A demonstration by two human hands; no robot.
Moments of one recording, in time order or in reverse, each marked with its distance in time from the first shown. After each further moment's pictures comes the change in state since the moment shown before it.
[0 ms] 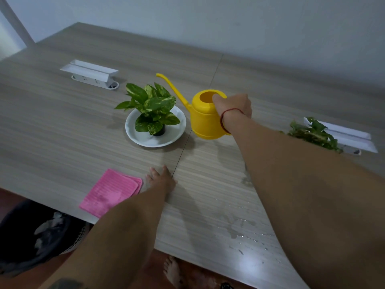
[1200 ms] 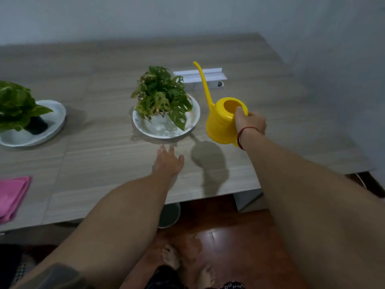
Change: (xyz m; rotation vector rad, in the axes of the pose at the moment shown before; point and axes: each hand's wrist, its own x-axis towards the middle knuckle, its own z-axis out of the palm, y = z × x) left_hand -0.220 0.233 0.252 0.223 0.118 0.531; right_hand -0.073 0.376 -0.352 0.259 0.432 0.421
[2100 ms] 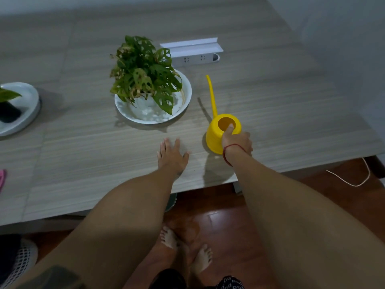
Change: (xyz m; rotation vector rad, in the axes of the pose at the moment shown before) left_hand 0.022 0.016 0.065 0.070 -0.058 0.024; right_hand 0.015 0.095 0.042 -0.340 -0.018 0.186
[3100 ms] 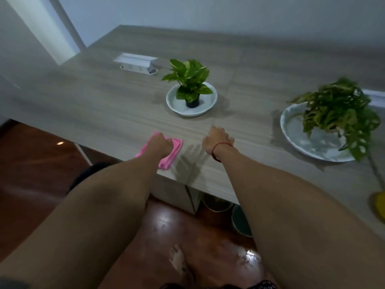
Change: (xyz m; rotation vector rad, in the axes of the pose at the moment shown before) left_hand -0.120 -0.466 -0.234 -0.250 0.338 -0.543; right_hand -0.417 -0.174 0.251 -0.630 -0.623 -1.027
